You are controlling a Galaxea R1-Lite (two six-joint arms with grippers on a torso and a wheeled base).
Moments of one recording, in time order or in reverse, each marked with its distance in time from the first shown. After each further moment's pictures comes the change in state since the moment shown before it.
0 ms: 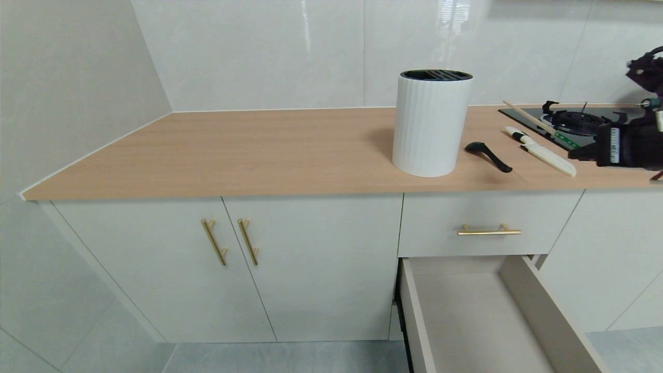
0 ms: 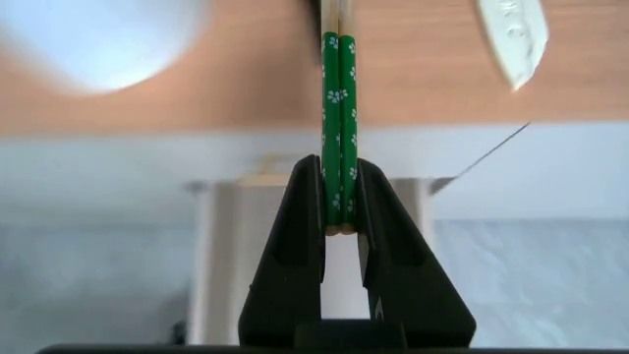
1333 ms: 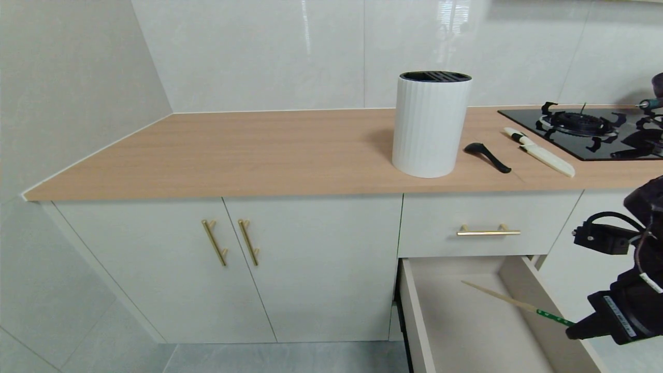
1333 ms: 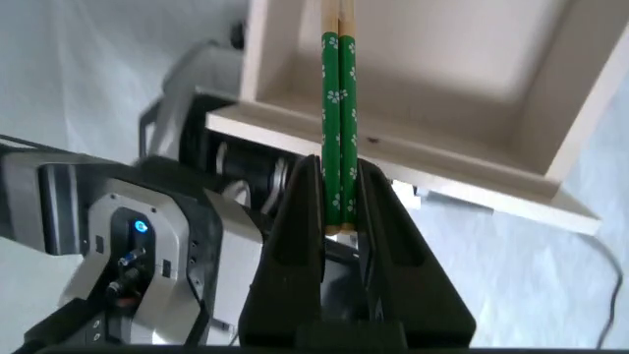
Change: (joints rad) left arm 0.000 0.000 0.000 0.000 -0.001 0.000; right arm 0.129 -0.018 0.406 0.356 0.154 -0.001
